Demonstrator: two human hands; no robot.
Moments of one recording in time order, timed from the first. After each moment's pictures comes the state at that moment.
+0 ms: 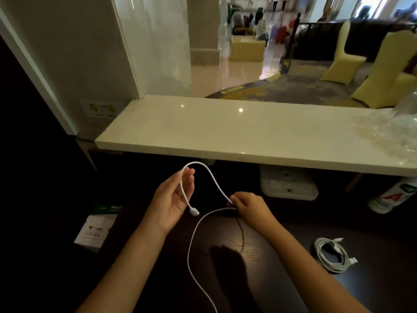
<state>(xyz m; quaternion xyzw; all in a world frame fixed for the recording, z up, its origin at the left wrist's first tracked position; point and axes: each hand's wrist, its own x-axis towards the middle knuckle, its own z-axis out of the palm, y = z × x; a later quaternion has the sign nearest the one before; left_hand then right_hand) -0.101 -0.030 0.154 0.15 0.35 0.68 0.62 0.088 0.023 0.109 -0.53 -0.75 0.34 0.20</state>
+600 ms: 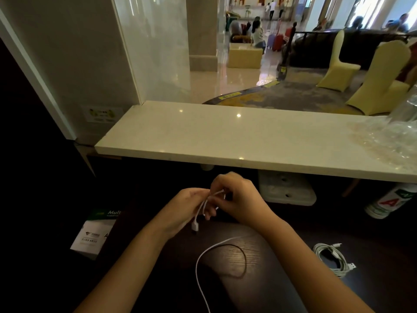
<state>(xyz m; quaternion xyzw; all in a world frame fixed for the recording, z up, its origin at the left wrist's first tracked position) -0.082 -0.036 0.169 0.51 0.51 0.42 0.55 0.067 0.015 0.169 -0.30 -0.86 0.22 0.34</state>
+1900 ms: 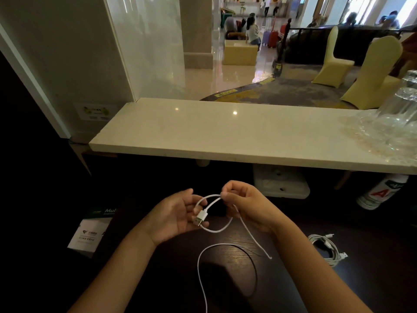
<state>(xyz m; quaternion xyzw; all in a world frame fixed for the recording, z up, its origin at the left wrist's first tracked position) -0.095 -0.051 0.156 0.26 0.42 0.42 0.76 0.095 0.004 0.152 -0.32 -0.55 0.71 0.30</state>
